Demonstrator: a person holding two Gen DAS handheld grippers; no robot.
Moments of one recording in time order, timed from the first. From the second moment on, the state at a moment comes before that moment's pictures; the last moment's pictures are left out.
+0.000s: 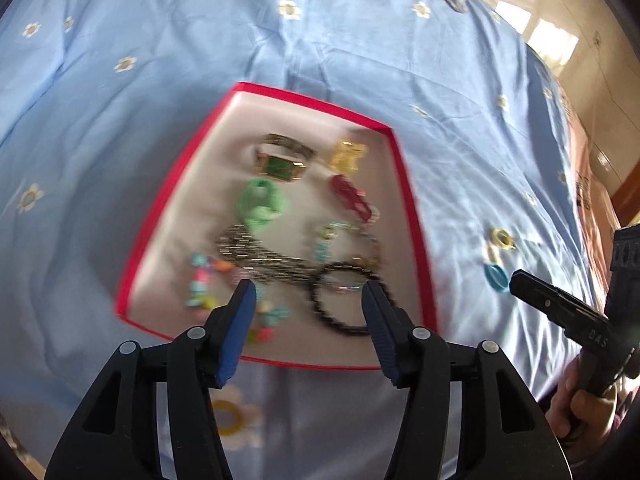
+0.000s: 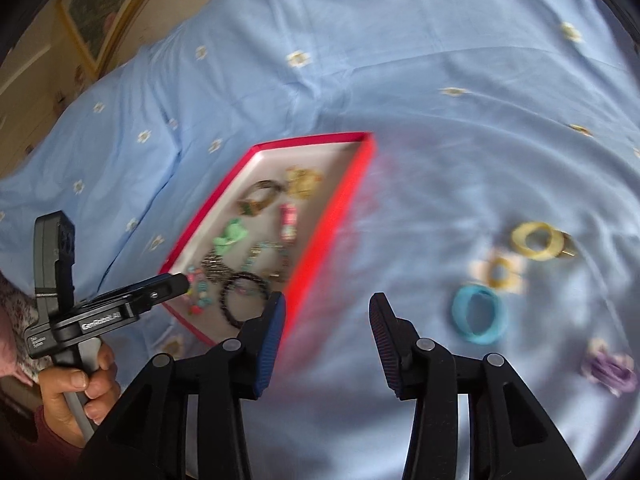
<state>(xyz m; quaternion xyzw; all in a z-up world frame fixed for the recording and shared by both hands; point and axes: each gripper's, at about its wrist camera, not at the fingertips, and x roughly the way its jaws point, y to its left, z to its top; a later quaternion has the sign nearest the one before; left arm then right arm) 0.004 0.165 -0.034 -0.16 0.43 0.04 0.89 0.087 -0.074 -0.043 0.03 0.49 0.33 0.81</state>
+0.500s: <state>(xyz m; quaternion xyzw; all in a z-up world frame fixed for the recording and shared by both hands) 0.032 0.084 -0.038 -0.12 0.46 -0.03 0.88 0.083 -0.178 -0.036 0.06 0.47 0.23 0.85</state>
